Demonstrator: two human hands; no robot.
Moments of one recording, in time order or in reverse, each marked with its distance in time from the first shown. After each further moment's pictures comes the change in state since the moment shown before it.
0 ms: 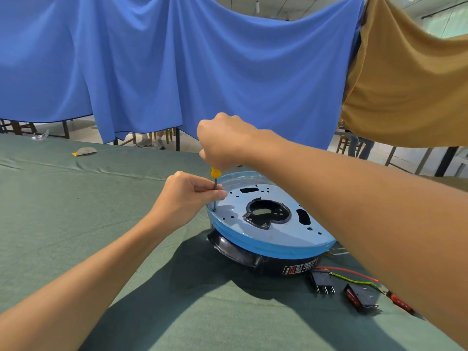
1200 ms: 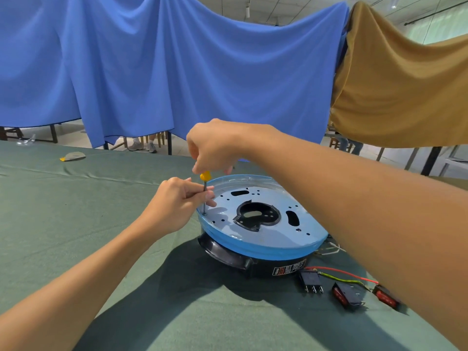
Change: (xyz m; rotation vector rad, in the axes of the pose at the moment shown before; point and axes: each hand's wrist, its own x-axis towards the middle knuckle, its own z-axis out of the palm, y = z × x) left_hand 0.000 0.003 -0.001 0.104 -0.086 0.118; right_hand -0.002 0.005 -0.013 0.124 -0.187 -0.012
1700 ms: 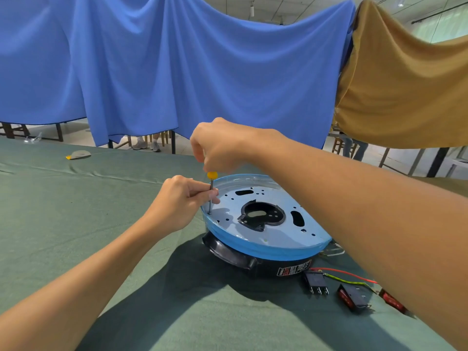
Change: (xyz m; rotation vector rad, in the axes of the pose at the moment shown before) left_hand 0.001 -0.005 0.000 0.028 0.039 -0.049; right_hand -0.002 -0.002 0.006 -0.021 0.049 -0.018
